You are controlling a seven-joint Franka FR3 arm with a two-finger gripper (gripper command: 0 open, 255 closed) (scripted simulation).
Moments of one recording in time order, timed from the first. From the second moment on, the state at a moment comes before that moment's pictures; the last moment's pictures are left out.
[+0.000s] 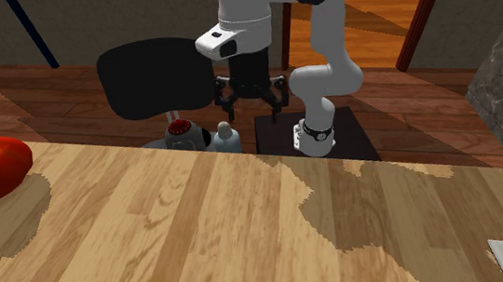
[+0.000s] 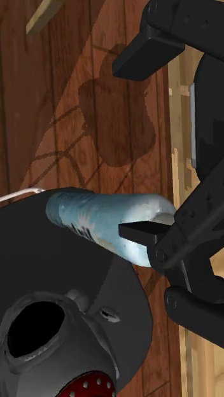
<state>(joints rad) -0.11 -0.46 -0.48 -1.99 -0.16 1.66 -0.31</state>
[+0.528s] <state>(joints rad) -0.11 -0.36 -0.60 -1.91 -0.10 1.71 -0.42</state>
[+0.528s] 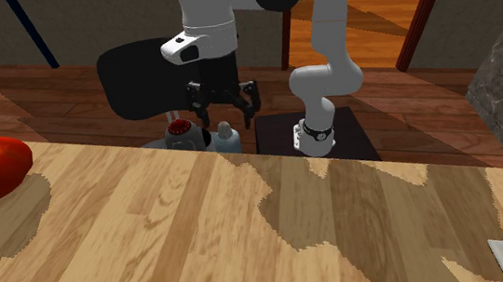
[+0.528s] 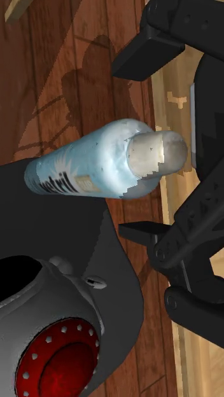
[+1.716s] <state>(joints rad) -0.11 -0.37 -0.60 -1.94 -0.10 1.74 -0.42</state>
